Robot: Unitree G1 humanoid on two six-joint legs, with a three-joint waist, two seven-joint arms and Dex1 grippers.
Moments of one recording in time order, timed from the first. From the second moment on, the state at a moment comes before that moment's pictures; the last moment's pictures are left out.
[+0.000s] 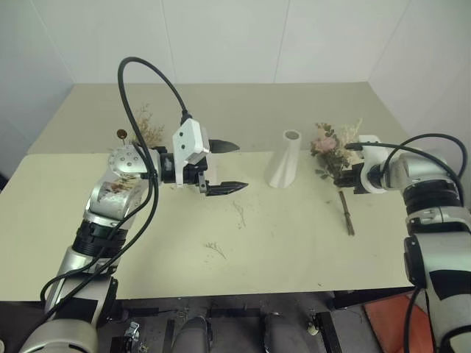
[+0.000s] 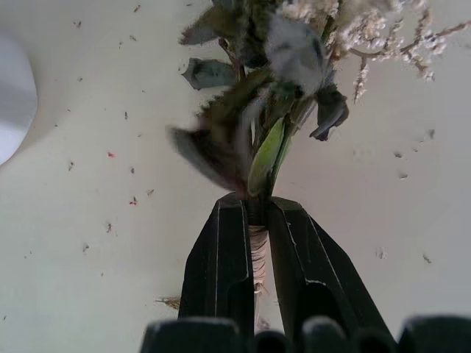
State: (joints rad) left arm -0.76 0.58 -0.13 0.00 -0.36 0.32 -1.11; right arm -1.10 -0.67 0.09 0.86 0.14 1.00 0.64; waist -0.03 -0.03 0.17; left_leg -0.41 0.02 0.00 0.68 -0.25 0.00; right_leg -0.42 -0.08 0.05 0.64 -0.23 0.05
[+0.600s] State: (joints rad) left arm -0.75 0.60 -0.11 -0.03 -0.36 0.32 -1.11; right arm -0.98 -0.55 -0.25 0.35 0.14 0.33 0.22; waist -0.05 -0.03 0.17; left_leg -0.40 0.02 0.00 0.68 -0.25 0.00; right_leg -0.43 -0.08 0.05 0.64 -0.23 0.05
